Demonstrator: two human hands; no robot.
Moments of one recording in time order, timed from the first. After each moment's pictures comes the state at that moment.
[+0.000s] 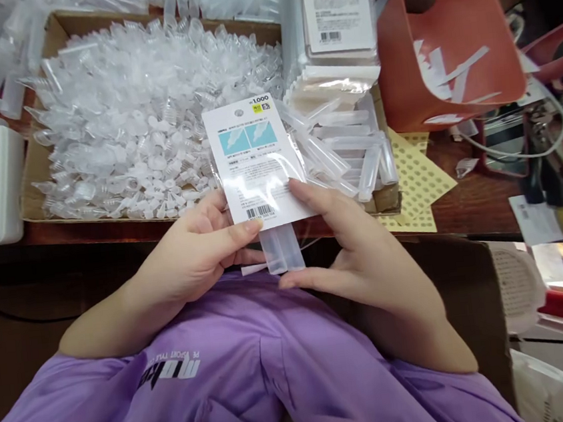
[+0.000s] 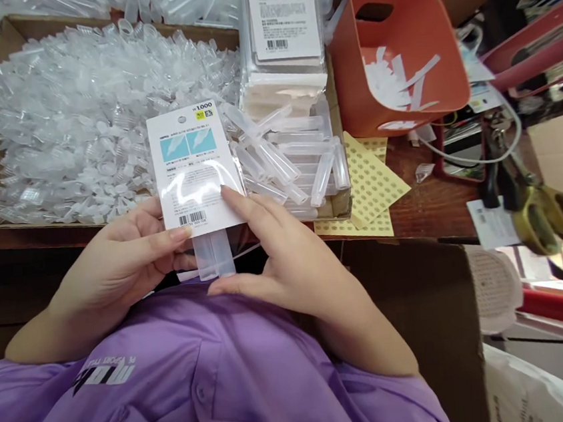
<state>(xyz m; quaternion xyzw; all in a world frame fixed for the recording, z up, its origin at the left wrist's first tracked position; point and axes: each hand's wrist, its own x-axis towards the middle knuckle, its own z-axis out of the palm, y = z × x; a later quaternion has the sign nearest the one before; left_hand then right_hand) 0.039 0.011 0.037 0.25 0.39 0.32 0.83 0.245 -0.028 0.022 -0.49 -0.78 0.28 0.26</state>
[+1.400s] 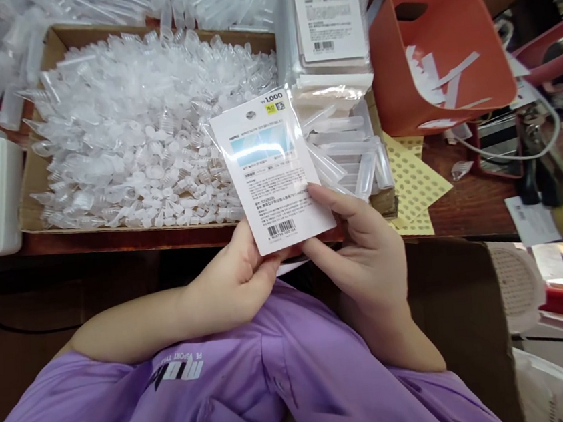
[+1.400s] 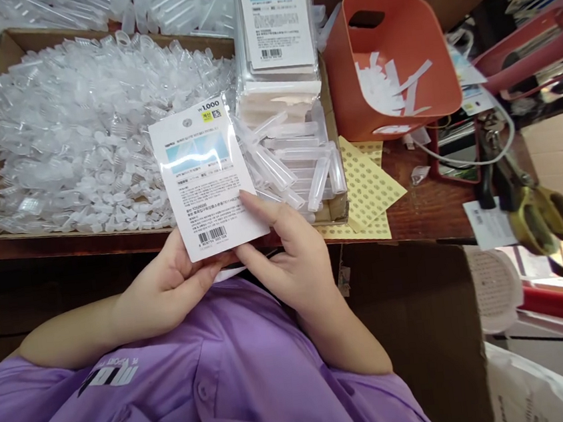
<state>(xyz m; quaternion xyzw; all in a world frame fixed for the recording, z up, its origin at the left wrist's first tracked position) 0.058 -0.012 0.004 0.48 0.23 0.34 0.77 0.231 -0.036 -0.006 -0.56 -0.64 0.23 0.47</state>
